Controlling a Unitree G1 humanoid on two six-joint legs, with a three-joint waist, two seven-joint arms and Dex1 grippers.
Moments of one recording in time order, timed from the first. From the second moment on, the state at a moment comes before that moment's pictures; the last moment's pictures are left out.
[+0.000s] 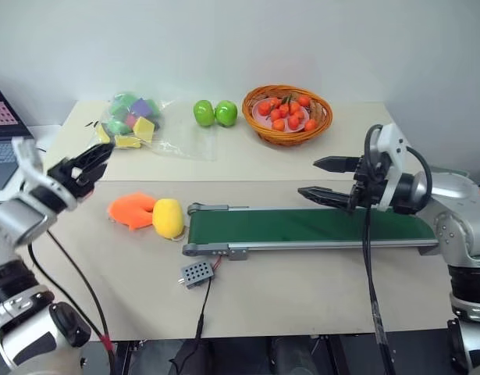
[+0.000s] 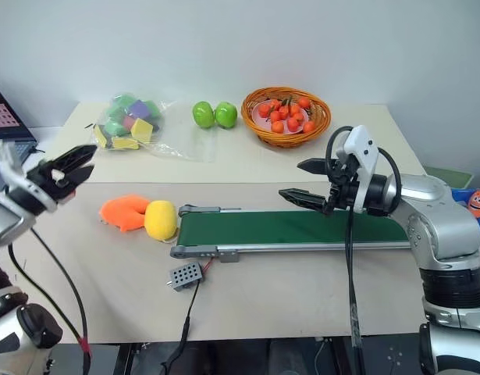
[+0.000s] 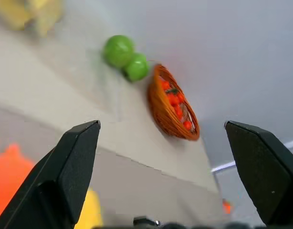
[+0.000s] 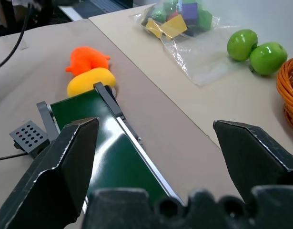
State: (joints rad) left arm -0.54 0.61 0.92 0.34 -1.11 1.27 -0.22; right arm -0.55 -0.79 -0.07 -0.16 0.57 0.64 0.97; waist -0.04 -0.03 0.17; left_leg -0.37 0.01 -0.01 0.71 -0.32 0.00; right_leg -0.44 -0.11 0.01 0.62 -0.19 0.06
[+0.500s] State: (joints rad) left arm -0.35 0.68 1.00 0.74 -1.09 1.18 -0.33; right arm -0.57 -0.79 -0.05 -0.12 0.53 0.62 1.02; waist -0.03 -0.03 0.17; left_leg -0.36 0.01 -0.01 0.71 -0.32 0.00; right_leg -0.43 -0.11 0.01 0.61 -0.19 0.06
